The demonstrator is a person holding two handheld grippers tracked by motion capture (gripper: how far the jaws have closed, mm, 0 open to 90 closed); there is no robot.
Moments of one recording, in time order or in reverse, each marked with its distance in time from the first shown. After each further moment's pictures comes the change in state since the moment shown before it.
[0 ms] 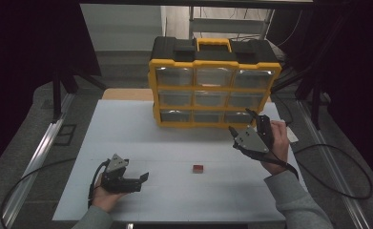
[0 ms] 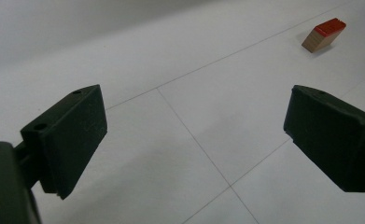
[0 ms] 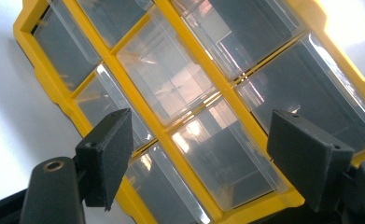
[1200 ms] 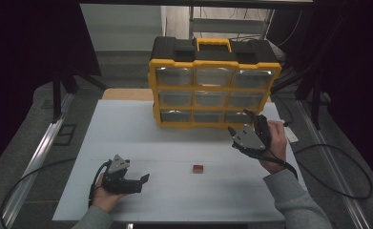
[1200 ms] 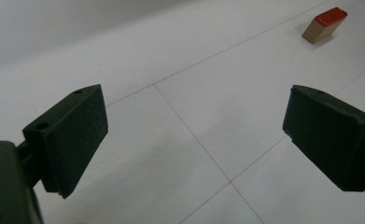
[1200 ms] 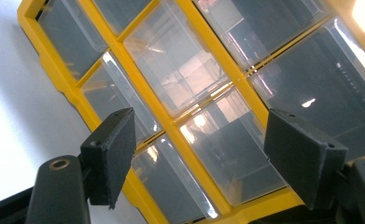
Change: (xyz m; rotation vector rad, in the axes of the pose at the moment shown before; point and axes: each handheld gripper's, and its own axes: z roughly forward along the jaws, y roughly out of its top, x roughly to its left) left arm -0.002 -0.001 0.002 0.018 0.001 0.034; right arm 0.003 -0.002 0.008 0.041 0.032 -0.010
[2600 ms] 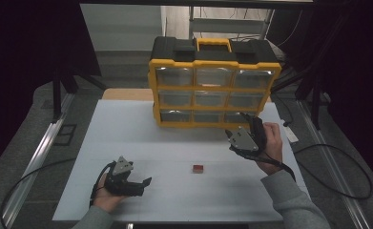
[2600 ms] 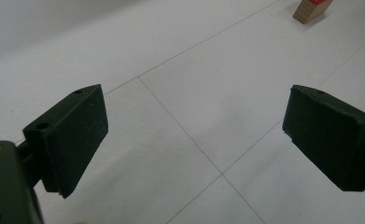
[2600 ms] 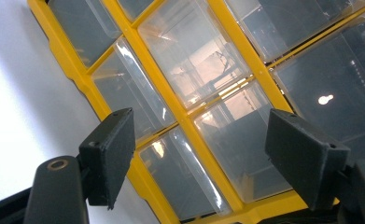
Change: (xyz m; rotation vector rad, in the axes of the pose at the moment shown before) left arm -0.005 -0.001 0.005 0.041 -0.025 0.058; right arm 0.012 -0.002 0.007 0.040 0.024 -0.033
